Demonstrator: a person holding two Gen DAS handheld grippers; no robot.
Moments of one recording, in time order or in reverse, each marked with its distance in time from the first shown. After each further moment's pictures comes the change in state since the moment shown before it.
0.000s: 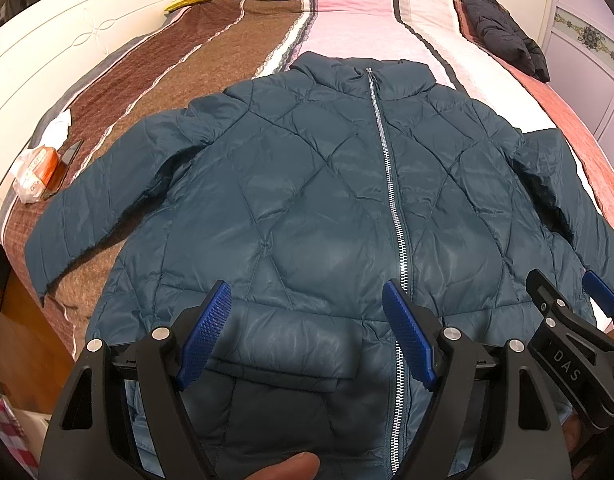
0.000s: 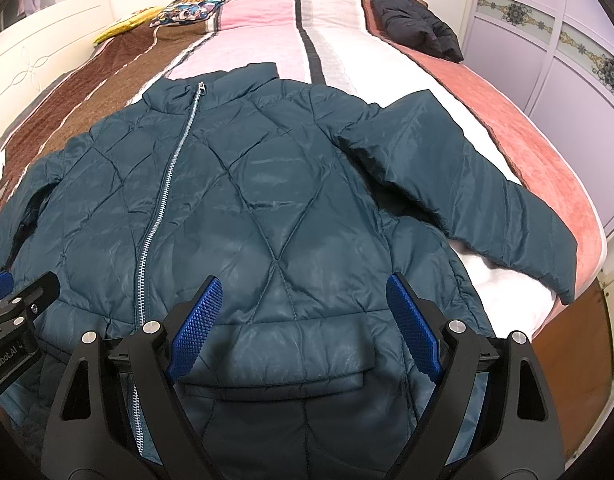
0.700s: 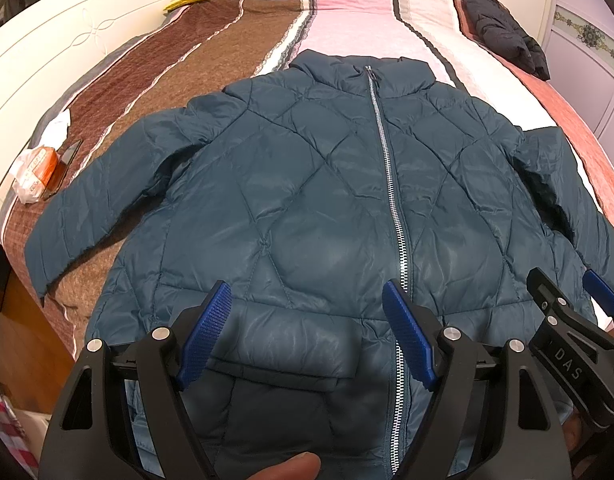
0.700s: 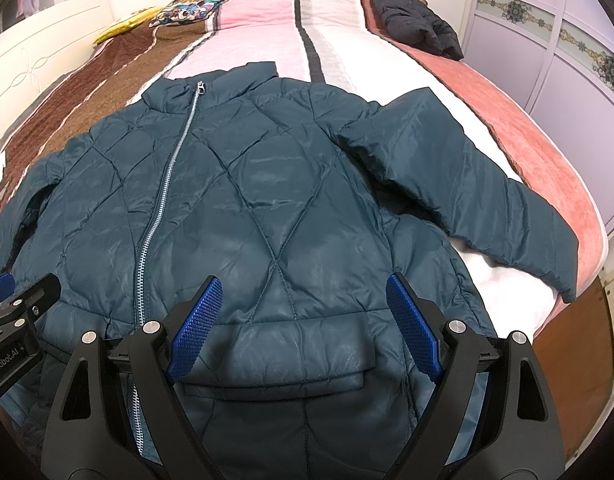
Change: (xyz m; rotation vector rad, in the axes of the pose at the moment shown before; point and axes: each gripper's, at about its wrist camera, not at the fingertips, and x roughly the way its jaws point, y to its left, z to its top) left arm 0.000 0.000 0.000 0.001 0.002 0.000; right arm 0.001 0.000 0.000 0.003 0.001 0.002
